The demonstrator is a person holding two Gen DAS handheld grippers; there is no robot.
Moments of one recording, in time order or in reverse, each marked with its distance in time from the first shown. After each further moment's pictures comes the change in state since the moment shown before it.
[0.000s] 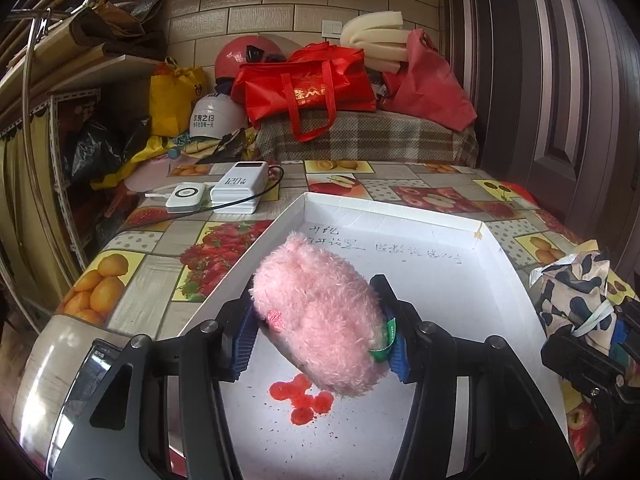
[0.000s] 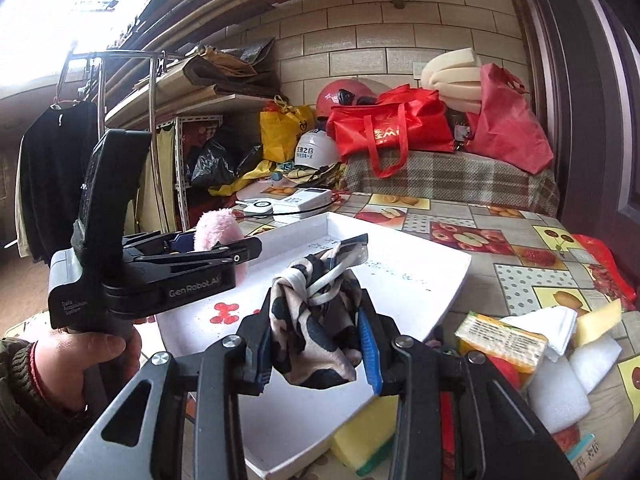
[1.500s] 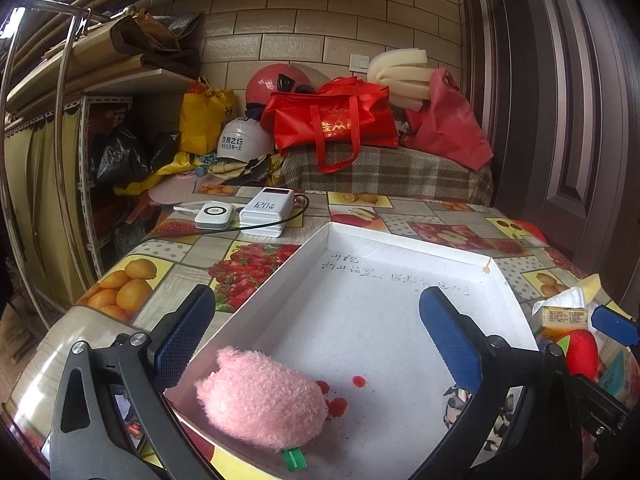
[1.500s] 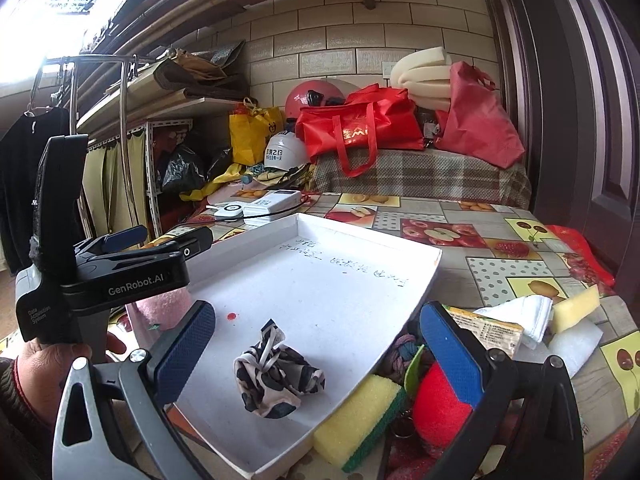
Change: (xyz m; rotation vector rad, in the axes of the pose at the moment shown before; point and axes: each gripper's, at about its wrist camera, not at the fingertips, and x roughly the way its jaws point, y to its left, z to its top) left arm -0.030 0.007 -0.006 -0.072 -0.134 0.040; right arm -0.010 -0.009 -0.005 0.038 -0.003 -0.121
